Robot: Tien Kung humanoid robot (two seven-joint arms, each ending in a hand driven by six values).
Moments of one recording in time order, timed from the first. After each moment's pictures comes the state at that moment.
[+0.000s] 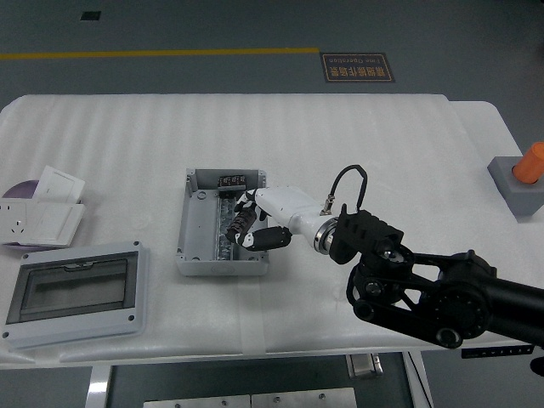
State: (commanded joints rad) left arm -0.02 0.27 0.00 -0.20 0.08 -0.07 0.15; right arm 0.74 -0.28 0.30 1.43 -1.68 -0.19 -0.40
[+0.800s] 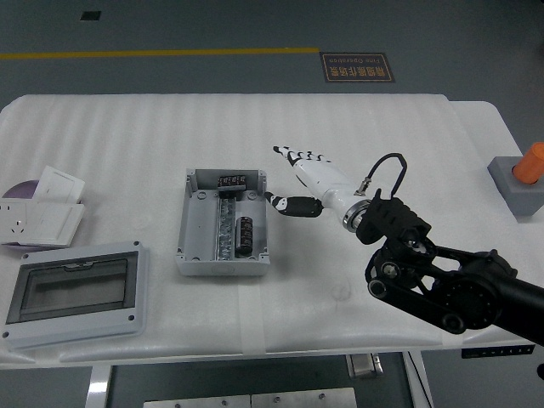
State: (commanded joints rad) left arm -0.02 0.27 0.00 -0.20 0.07 -0.07 0.15; right arm 0.65 -0.34 0.48 1.30 -1.70 -0.31 -0.37
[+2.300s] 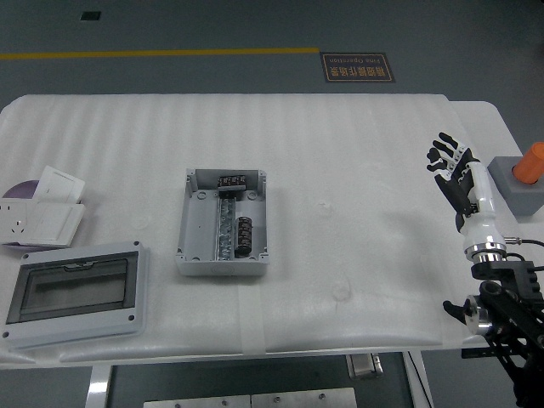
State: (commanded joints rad) left arm 0.03 0.26 -0.01 -0.19 0.04 -0.09 0.13; right arm 0.12 -0.33 1.14 1.25 -0.87 -0.38 0.47
